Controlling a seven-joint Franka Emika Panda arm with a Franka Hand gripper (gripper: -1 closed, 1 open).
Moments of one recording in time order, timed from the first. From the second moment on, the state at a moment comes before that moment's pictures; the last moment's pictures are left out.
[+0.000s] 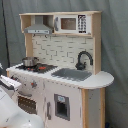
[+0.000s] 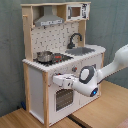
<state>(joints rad) -1.14 -0.68 2.06 -1.95 -1.76 2.32 0.47</state>
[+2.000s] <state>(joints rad) -1.11 -0.65 2.07 -1.96 -1.66 2.35 0.31</state>
